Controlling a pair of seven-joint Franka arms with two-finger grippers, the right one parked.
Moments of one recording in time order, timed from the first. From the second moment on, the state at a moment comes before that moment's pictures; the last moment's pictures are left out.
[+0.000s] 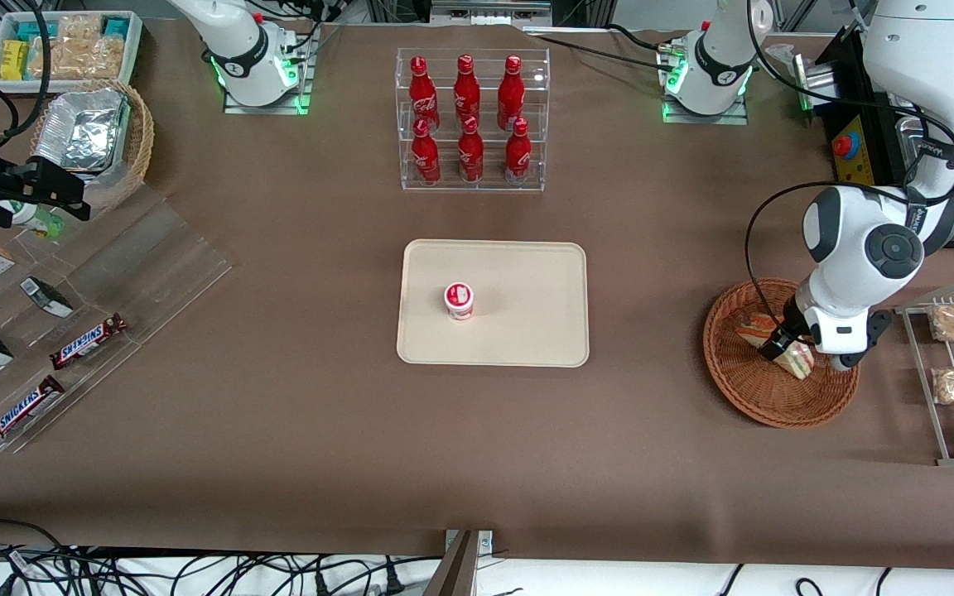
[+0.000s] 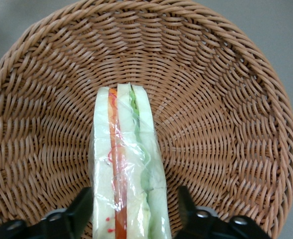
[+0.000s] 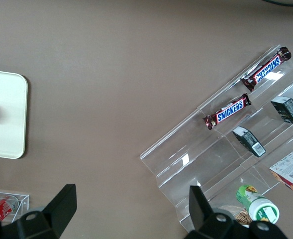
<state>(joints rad) 0.08 0.43 -0.03 -2.02 0.13 2.53 -0.86</state>
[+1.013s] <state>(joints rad) 0.07 0.33 -0.09 -1.71 0.13 2.07 -0.79</state>
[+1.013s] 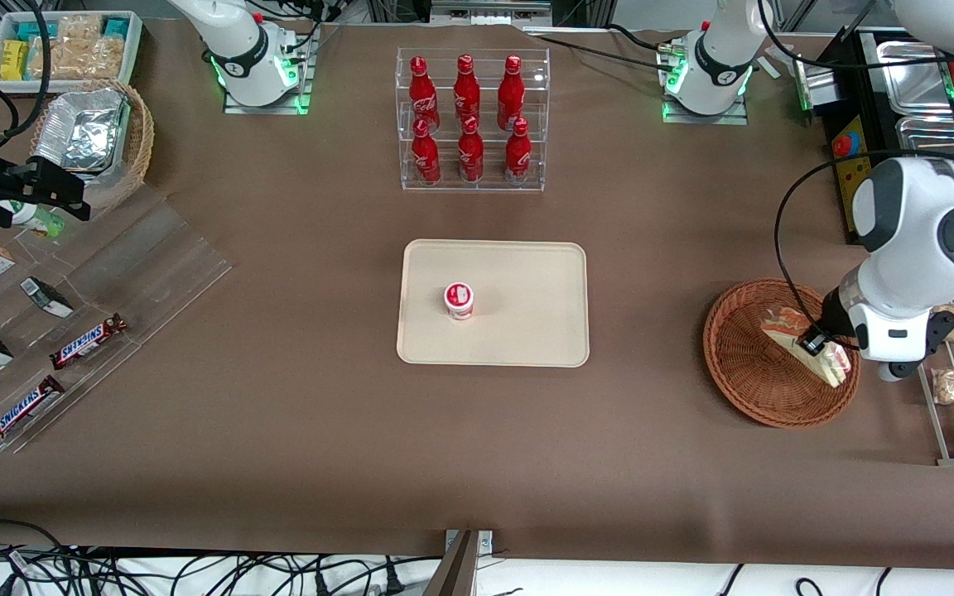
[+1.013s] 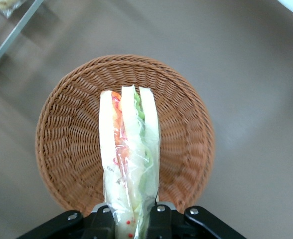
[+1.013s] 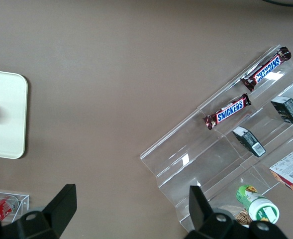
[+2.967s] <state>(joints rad) -0.14 0.42 -0.45 -1.57 0.12 1.92 -0.63</state>
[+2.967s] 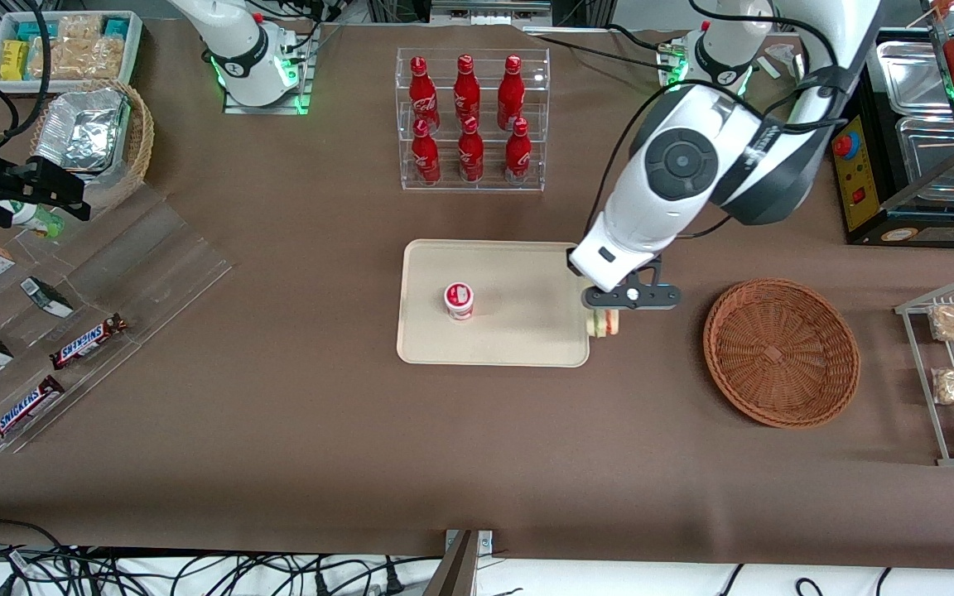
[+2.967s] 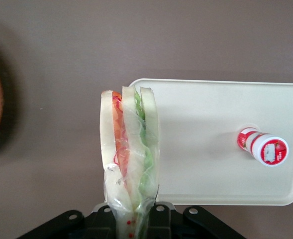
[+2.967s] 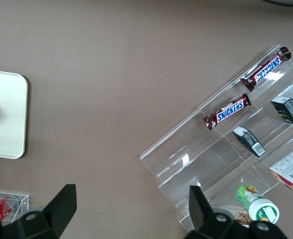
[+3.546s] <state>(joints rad) -0.21 0.50 -0.45 -1.69 0.20 2.13 -0.75</state>
